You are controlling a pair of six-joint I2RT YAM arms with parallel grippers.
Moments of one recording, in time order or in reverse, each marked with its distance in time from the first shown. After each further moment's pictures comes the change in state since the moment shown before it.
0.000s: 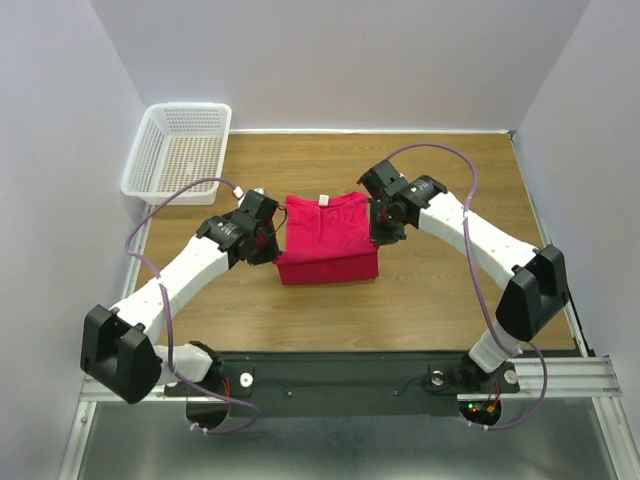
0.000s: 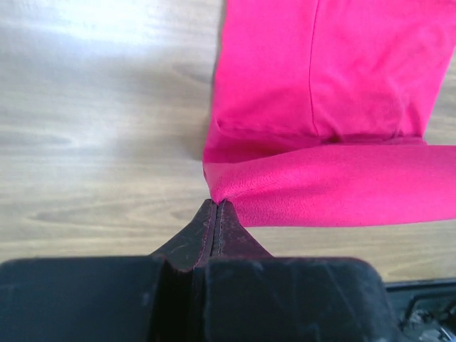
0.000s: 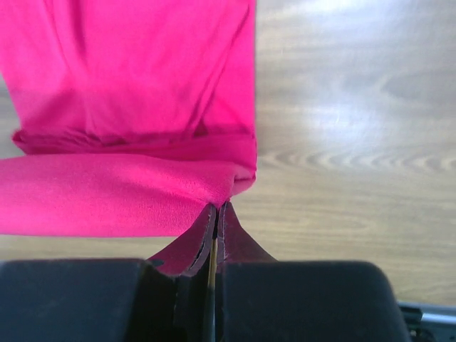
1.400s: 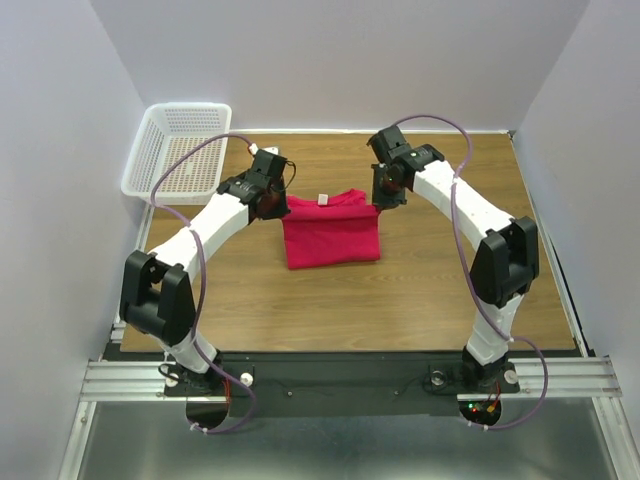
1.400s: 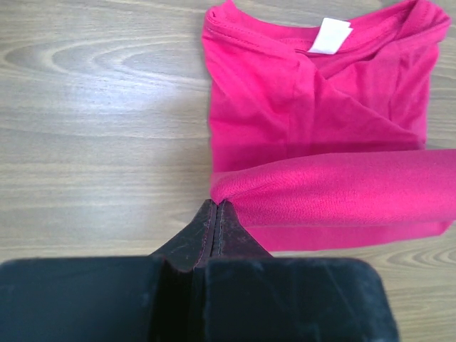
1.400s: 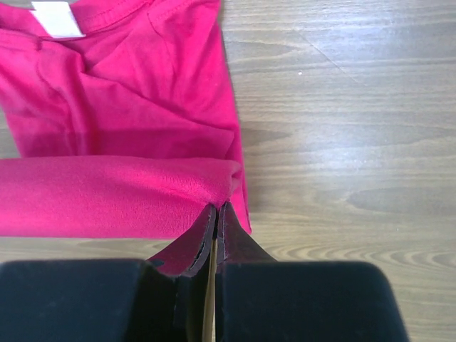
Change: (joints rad) left arm 0.099 0.338 0.301 0.167 -0.033 0.218; right arm -0.178 0.250 0.294 0.045 -0.022 -0.144
